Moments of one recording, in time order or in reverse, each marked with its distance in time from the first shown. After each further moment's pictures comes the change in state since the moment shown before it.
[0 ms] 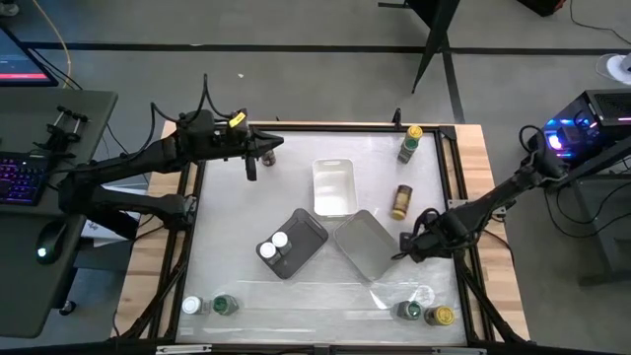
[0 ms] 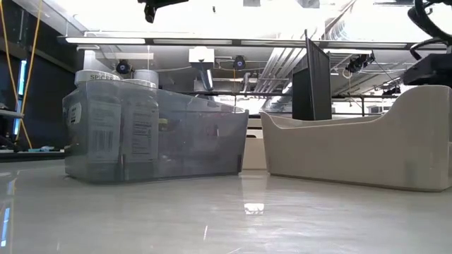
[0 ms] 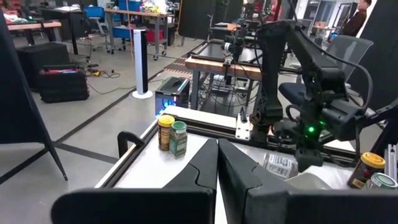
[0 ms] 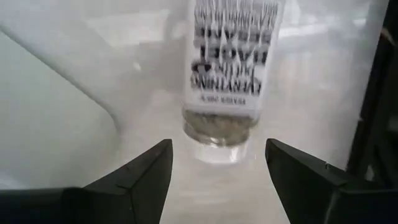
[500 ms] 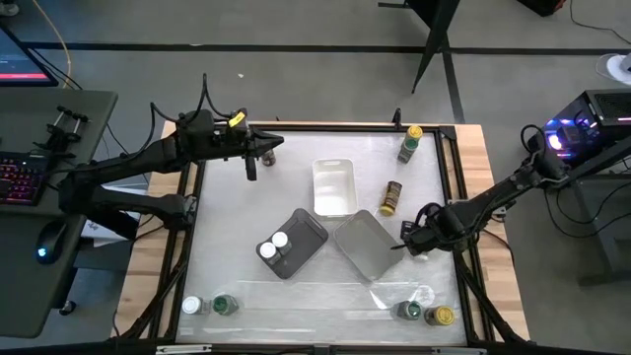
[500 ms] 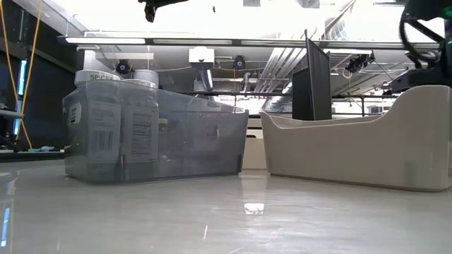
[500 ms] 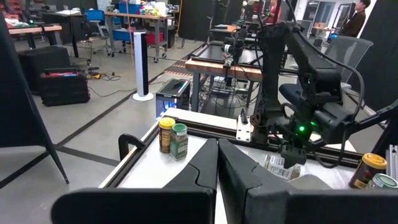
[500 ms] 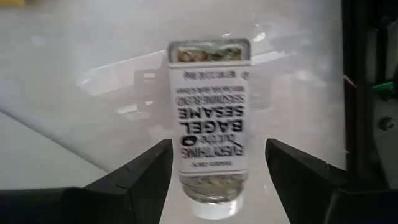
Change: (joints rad) left arm 0.000 0.000 0.000 0.006 0.000 0.009; right arm -0.068 0.005 -0.002 -0.099 0.078 0.058
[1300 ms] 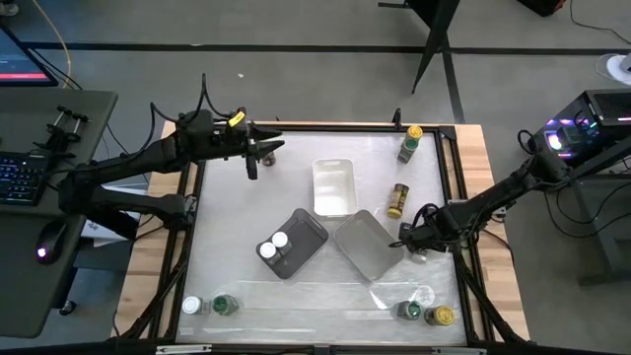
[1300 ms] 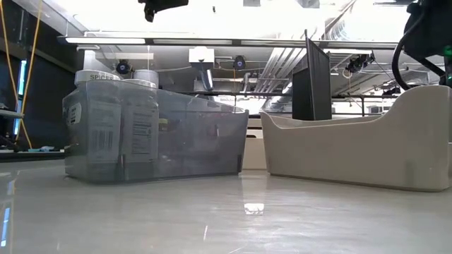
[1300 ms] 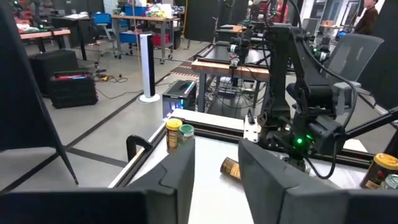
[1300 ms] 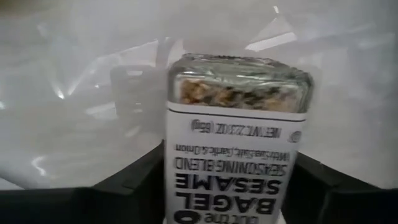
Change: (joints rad) left arm 0.000 0.000 0.000 0.006 -0.026 0.020; right arm -0.042 0.009 -0.203 0.258 -0.039 -0.050
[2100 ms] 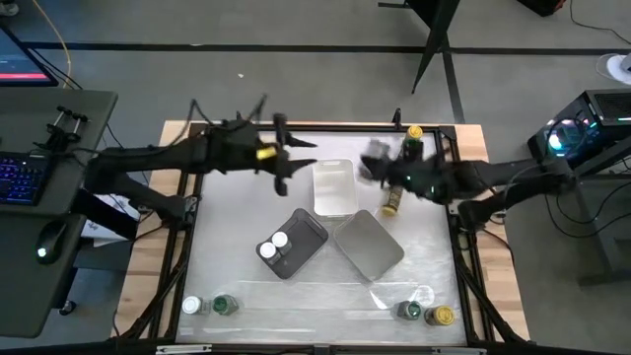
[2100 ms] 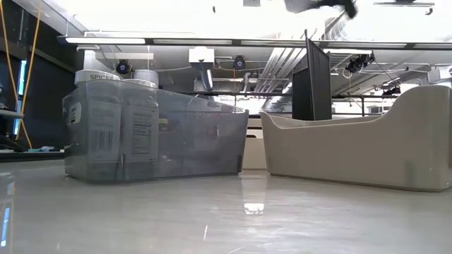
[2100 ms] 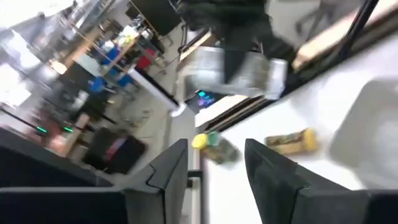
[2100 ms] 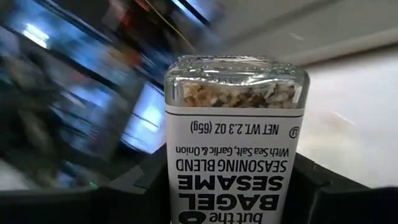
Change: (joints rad) left arm -0.255 0.324 0.369 -0.169 -0.227 0.765; right arm -0.266 -0.050 0.668 0.402 0.802 -1.006
